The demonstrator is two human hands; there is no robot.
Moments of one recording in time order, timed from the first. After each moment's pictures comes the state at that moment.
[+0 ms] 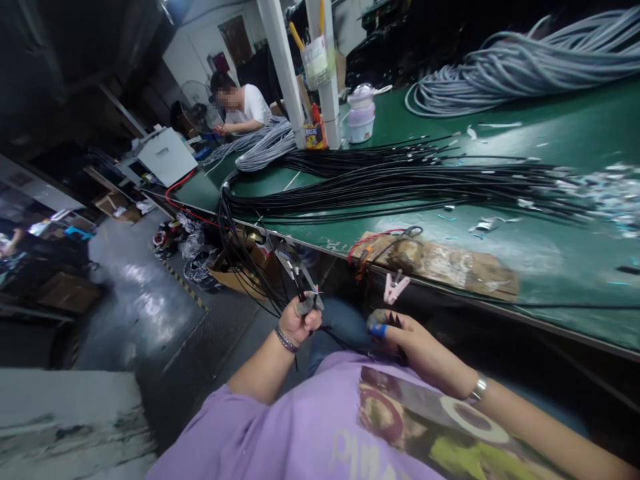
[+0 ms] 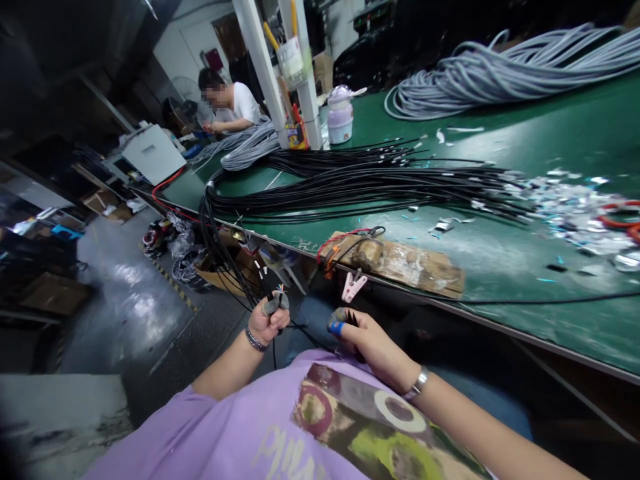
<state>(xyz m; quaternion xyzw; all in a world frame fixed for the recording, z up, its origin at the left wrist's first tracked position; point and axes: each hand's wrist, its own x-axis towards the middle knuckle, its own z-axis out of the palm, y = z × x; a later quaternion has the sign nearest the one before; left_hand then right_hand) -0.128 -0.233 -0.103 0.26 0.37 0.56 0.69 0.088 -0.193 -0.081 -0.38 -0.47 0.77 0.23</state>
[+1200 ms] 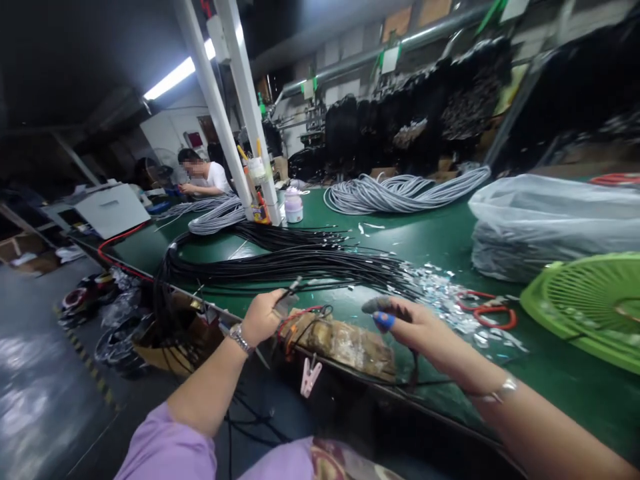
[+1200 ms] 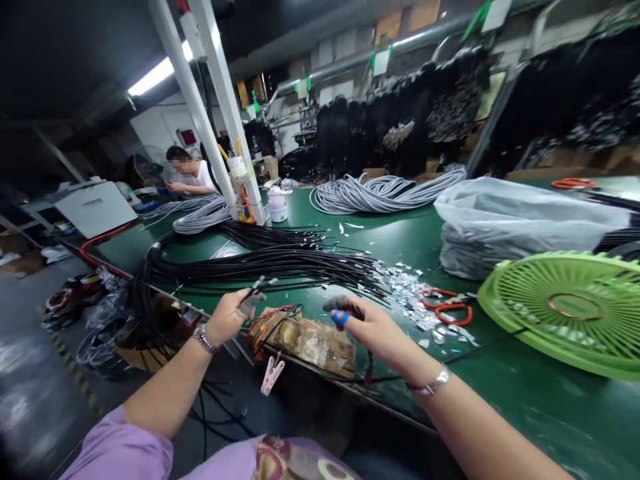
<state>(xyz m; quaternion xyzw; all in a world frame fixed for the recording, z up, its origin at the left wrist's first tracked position) -0.085 -0.094 0.017 0.72 0.56 0.36 0.19 0.201 -0.064 0.016 -0.40 -0.68 0.50 0.36</state>
